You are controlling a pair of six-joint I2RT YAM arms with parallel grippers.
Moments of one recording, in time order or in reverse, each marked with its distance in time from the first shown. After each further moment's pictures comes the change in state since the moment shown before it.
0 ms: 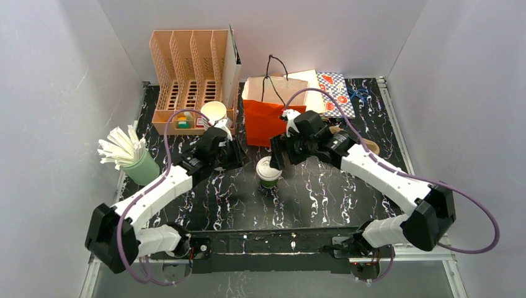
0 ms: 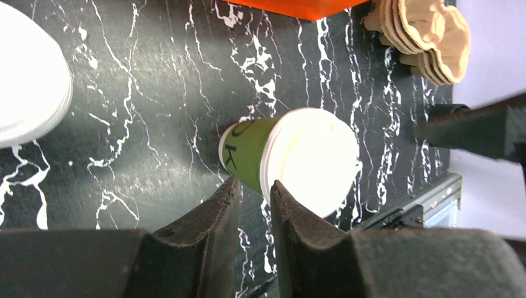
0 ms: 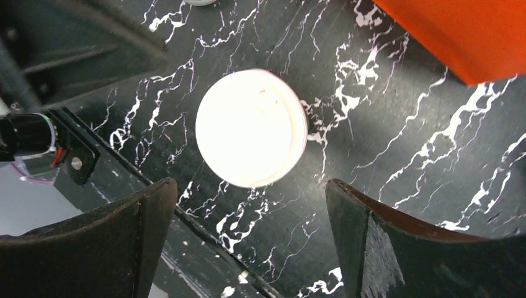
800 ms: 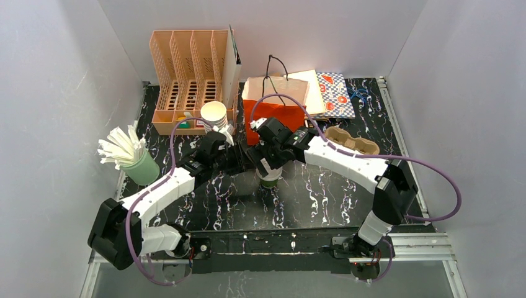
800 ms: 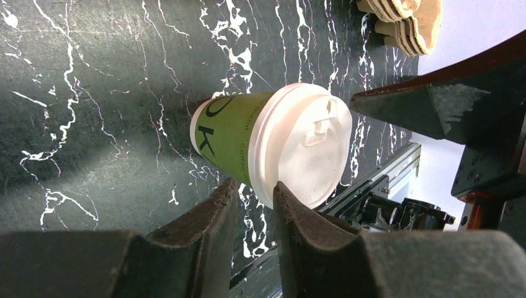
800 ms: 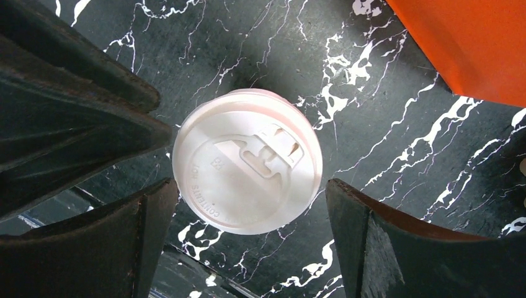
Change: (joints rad) left arm 0.037 -0.011 -0.114 0.125 0.206 -0.077; right arm 0.177 0.329 0.267 -0.179 0.256 -0.098
